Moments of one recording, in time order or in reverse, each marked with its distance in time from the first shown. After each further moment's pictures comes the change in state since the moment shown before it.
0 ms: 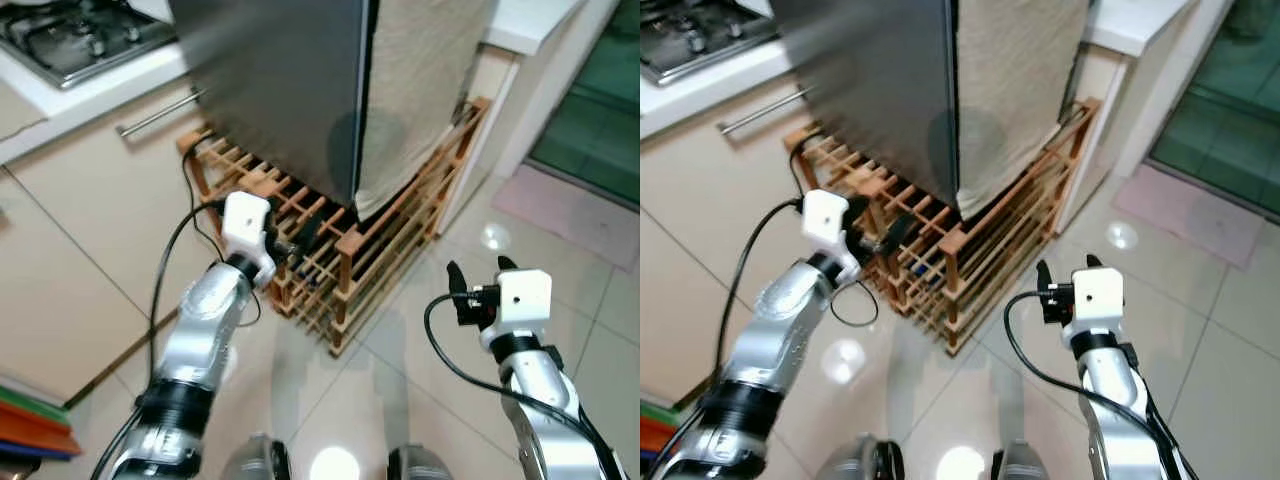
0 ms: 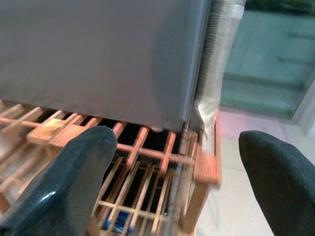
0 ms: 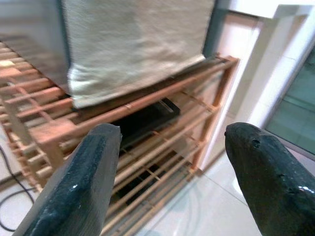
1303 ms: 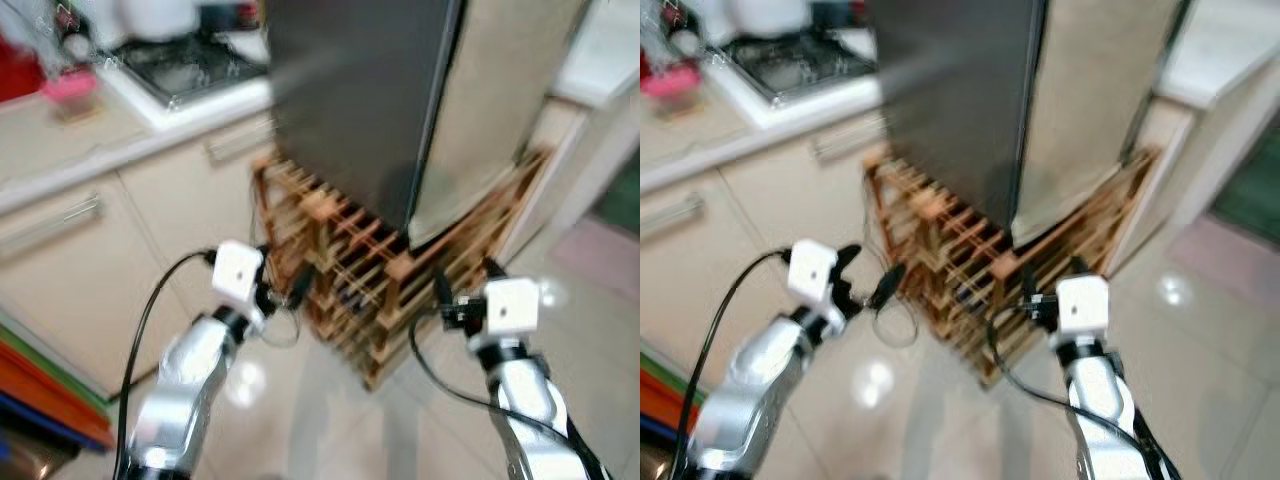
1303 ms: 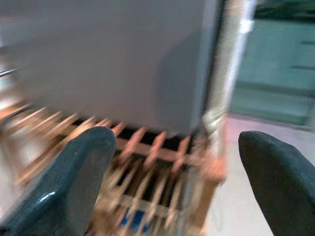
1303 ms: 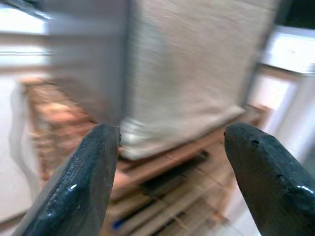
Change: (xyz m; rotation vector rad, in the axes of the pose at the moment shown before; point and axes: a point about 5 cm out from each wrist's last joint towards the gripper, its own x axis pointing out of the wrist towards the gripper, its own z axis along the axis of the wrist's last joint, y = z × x) left arm -0.005 -0.033 0.017 -0.068 0.002 0.005; right arm -0.018 0.005 -0.001 -0.026 -0.040 0.015
